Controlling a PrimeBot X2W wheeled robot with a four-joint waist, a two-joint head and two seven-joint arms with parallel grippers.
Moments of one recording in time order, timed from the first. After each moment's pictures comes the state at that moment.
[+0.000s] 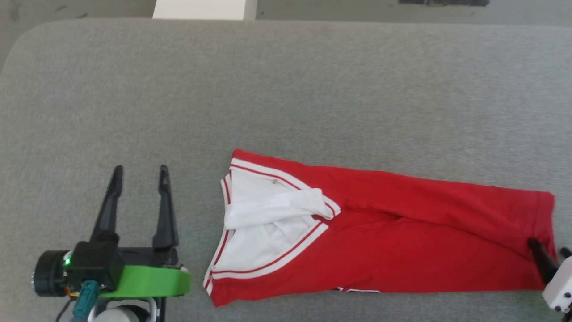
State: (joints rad) left arm -0.03 0.47 -0.37 -0.29 -0.38 0.43 -0.26; right arm 0.01 -0.14 -0.42 -0.02 0.34 0.13 0.63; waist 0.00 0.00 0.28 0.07
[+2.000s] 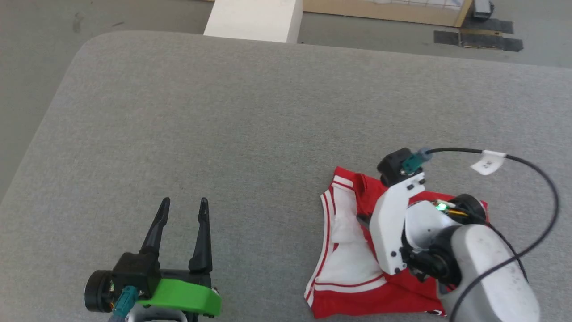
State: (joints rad) left arm 0.03 0.27 -0.33 -0.11 -0.34 0.23 -0.26; right arm -0.32 -0.08 0.26 0.05 0.33 0.13 0.96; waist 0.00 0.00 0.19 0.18
